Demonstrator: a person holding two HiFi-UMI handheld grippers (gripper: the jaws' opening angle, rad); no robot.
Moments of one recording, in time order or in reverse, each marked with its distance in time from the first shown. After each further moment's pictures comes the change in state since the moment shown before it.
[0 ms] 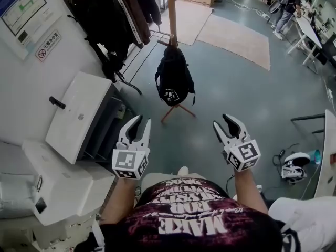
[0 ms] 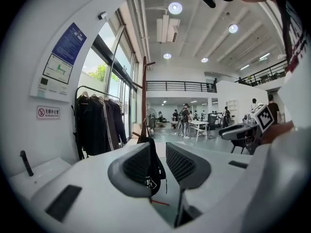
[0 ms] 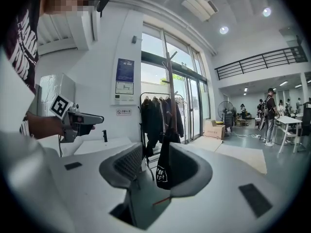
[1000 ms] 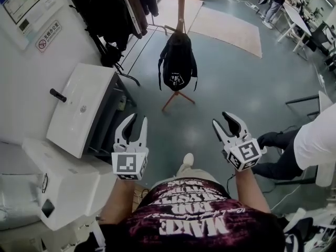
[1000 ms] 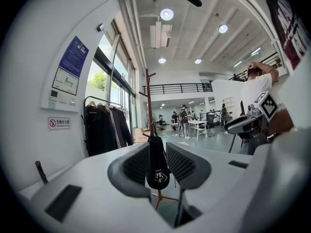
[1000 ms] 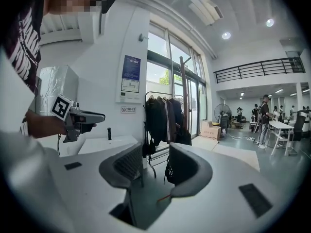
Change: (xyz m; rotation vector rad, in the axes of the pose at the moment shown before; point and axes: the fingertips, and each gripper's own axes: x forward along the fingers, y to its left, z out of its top) left arm -0.116 0.055 -0.019 0.079 -0.050 -0.003; right arm -0.031 0.137 -0.003 -0.036 0.018 -0.067
